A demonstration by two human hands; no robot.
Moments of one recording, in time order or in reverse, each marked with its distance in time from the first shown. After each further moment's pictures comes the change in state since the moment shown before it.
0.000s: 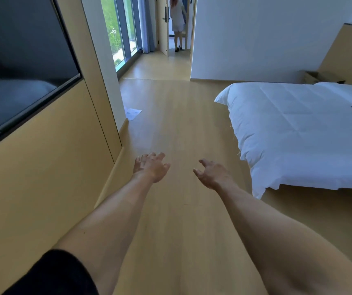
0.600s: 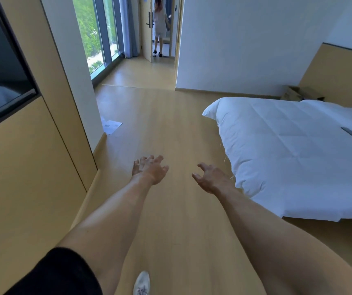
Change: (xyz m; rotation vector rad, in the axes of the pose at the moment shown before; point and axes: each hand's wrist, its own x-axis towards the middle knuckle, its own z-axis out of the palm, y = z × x) left_hand 0.289 0.018 -0.039 -0.021 -0.012 0.086; right_hand 0.267 -0.010 -0.056 -0.016 0.030 0.069
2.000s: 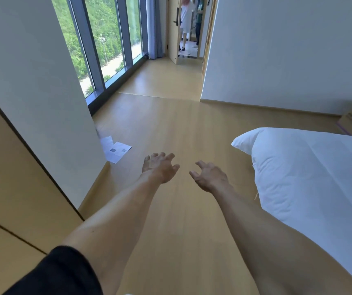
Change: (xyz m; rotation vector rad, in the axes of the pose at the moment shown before) left_hand 0.606 0.034 -0.132 0.072 0.038 -0.044; right_hand 0.626 -0.075 -0.142 -0.009 -0.027 -0.119
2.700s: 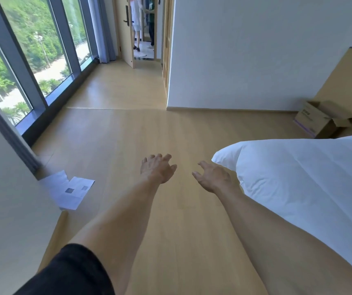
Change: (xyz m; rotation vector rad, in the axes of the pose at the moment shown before) left_hand 0.367 -0.004 -0.051 0.002 -0.043 0.201; right_hand 0.305 -0.009 -0.083 -0.047 0.056 0.222
